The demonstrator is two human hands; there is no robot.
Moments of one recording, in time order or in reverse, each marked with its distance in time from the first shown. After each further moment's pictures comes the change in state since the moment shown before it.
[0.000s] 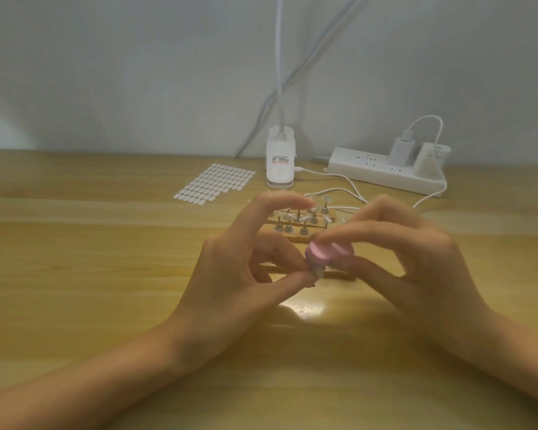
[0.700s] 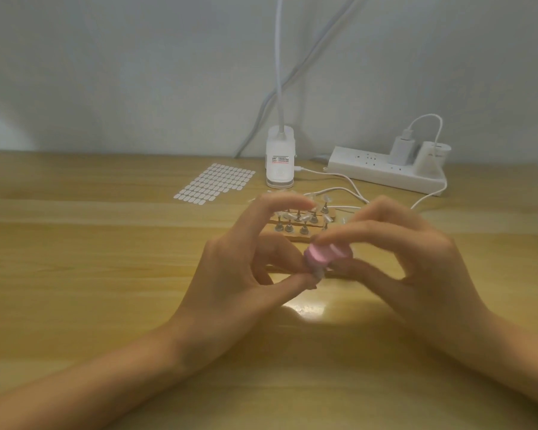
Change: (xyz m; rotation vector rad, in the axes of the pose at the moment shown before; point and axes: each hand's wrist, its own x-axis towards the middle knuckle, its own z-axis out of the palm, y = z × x) left_hand 0.000 -0.001 0.000 0.016 -0.013 -0.011; right_hand -0.001 -0.001 0.002 0.003 -0.004 0.001
